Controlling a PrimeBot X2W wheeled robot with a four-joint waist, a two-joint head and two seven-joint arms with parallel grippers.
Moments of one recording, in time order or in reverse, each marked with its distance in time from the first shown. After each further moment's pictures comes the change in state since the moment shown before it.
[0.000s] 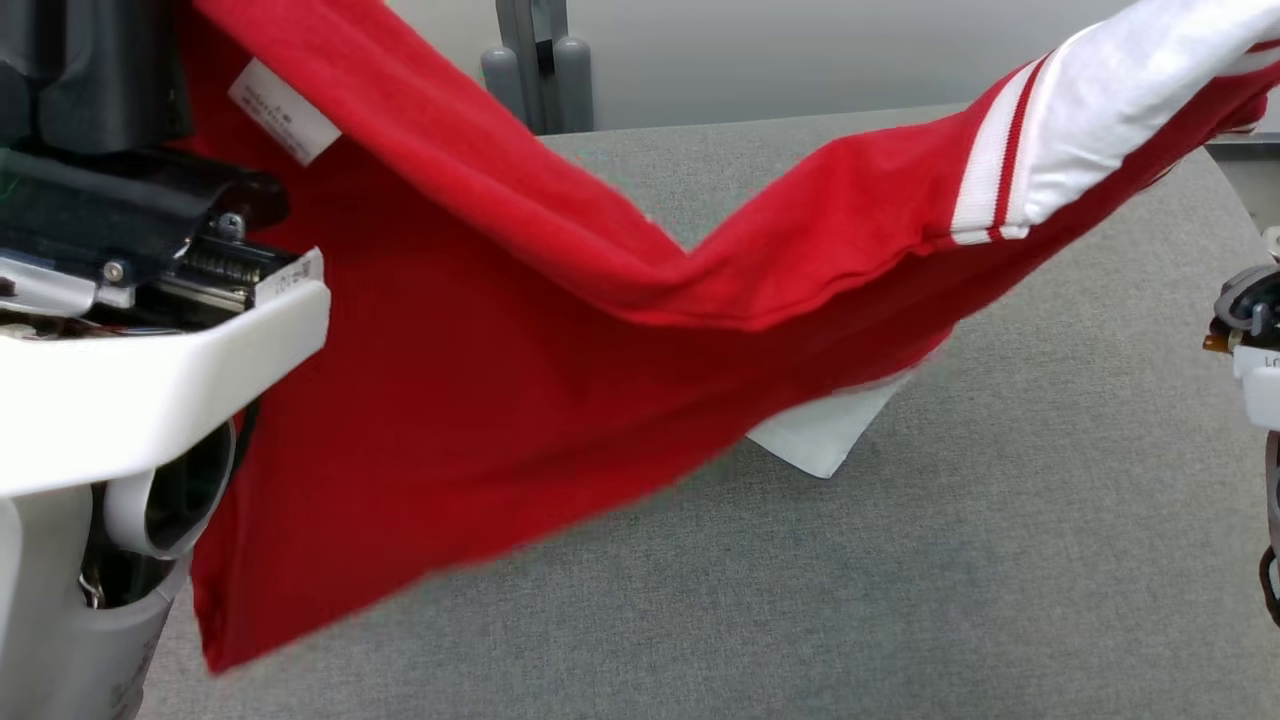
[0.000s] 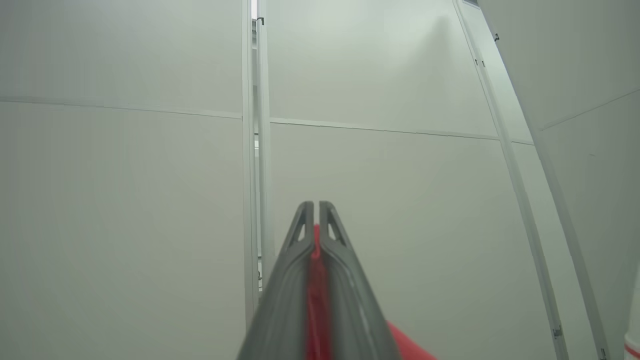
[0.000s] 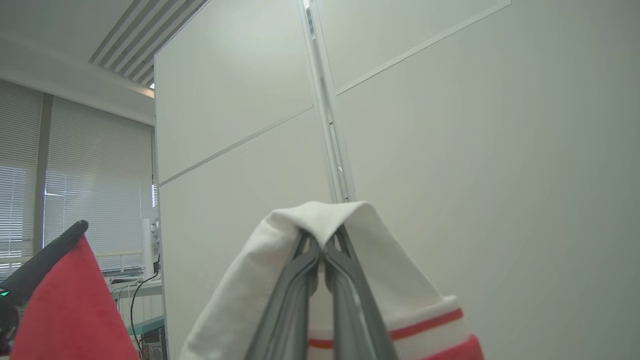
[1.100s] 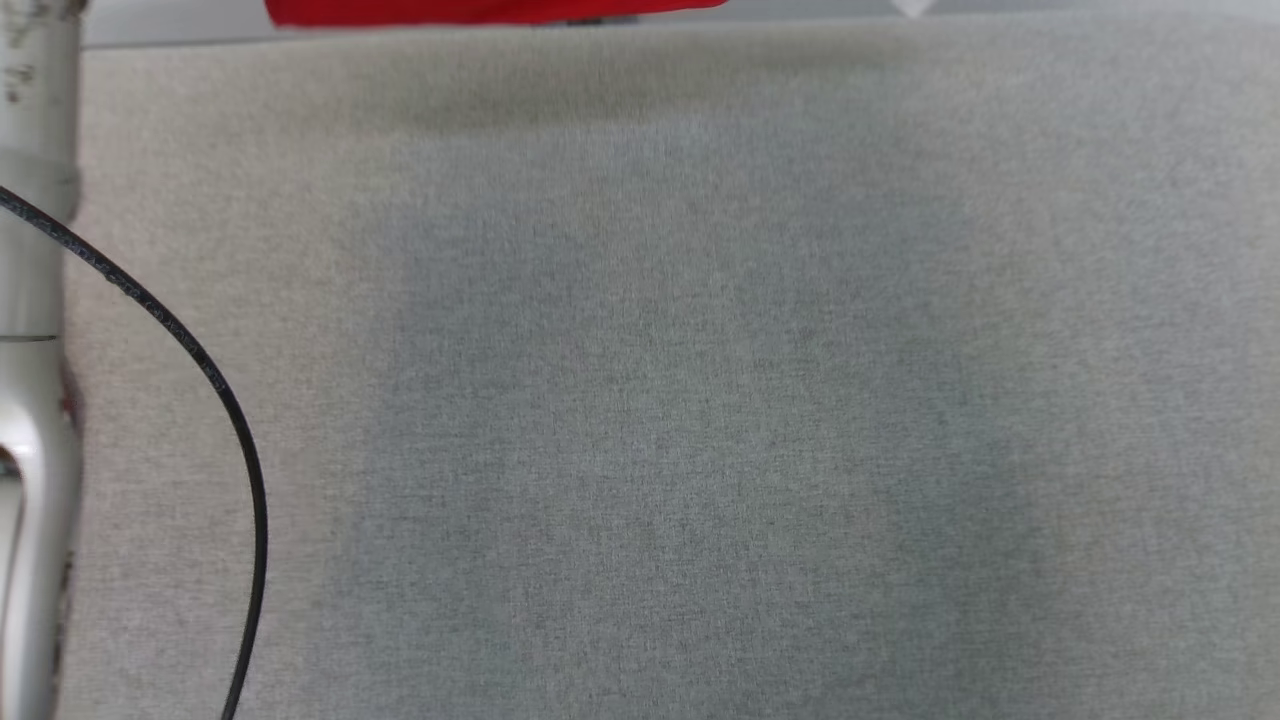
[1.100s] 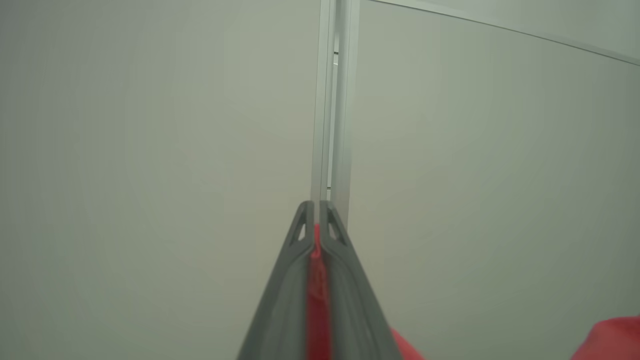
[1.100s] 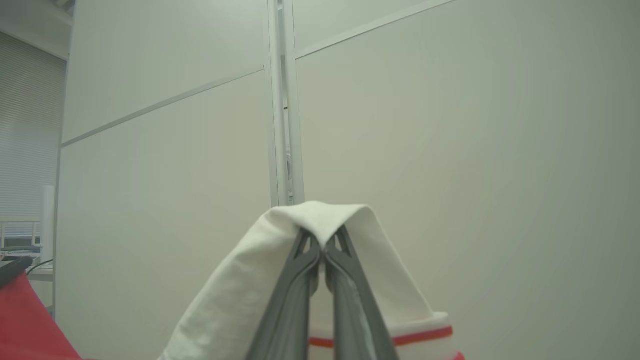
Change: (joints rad) left arm -0.785 -0.176 -0.029 1.169 -0.110 -0.269 -0.118; right arm -0.985 -0.051 0.309 0.965 -0.009 0.000 -0.158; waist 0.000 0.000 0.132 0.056
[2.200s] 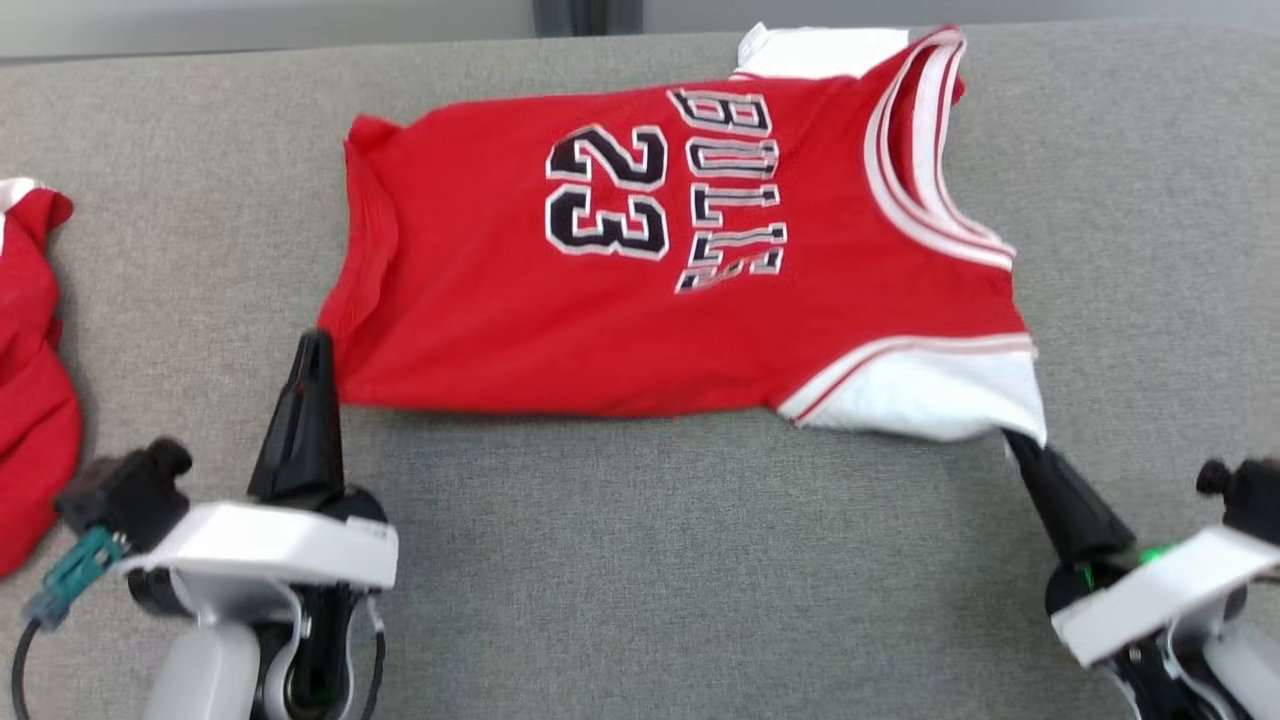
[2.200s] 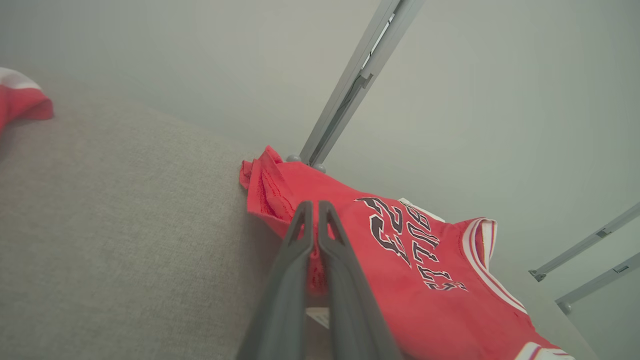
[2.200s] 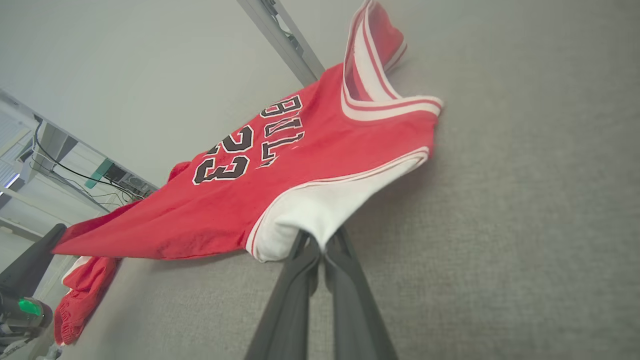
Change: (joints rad) left arm 1.300 -0.116 0.216 -0.697 -0.078 0.054 0.068; right arm 1.237 -0.192 0.139 -0.446 0.404 0.000 0.029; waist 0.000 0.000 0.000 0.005
